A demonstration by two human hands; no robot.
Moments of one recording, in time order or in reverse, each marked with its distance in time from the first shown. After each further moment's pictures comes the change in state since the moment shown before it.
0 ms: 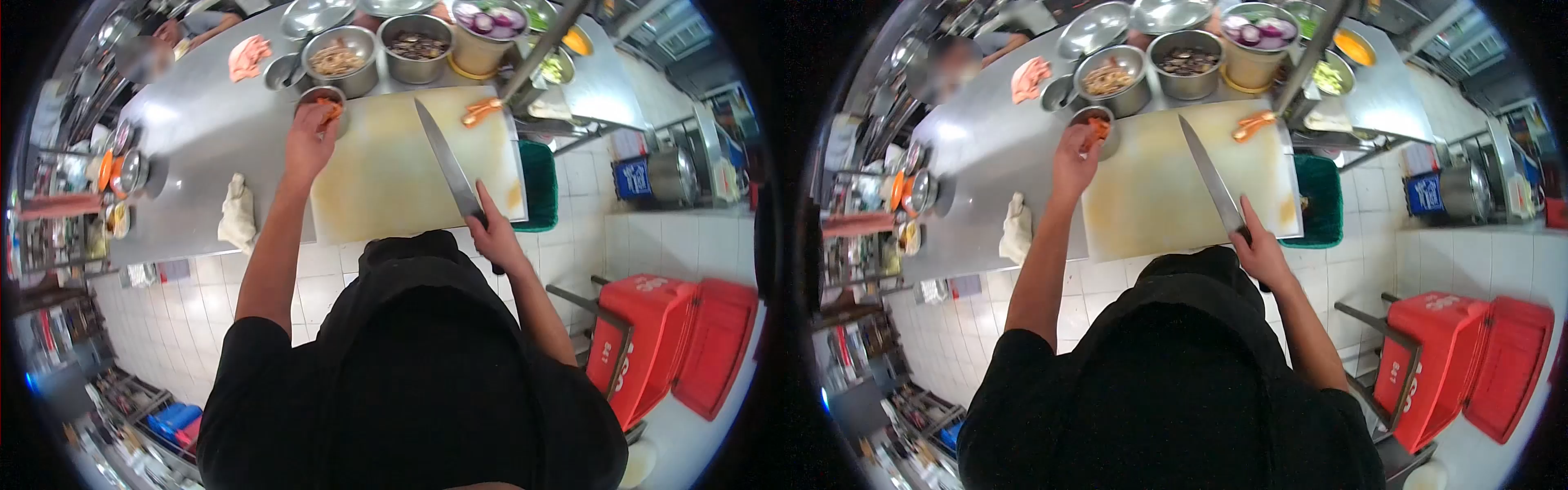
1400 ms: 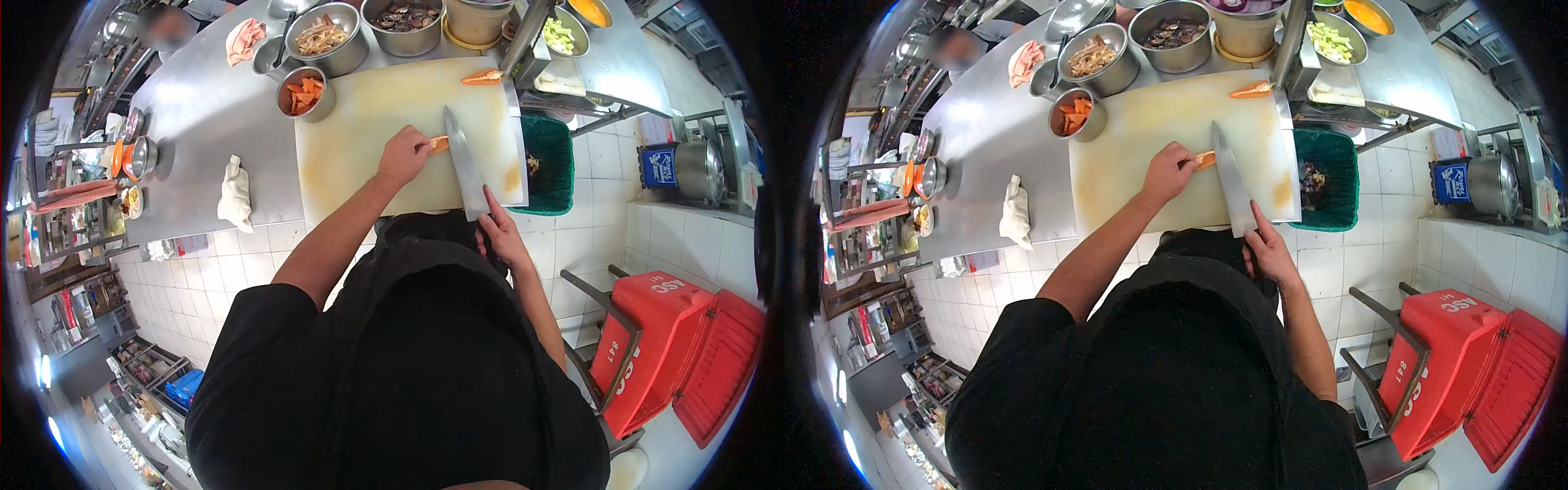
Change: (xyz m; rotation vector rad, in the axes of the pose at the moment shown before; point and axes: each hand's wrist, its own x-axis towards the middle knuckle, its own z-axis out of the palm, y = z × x) left_hand -0.069 0.100 0.167 -0.148 -0.336 -0.203; right_hand -0.025 0.071 -0.026 0.700 -0.246 0.406
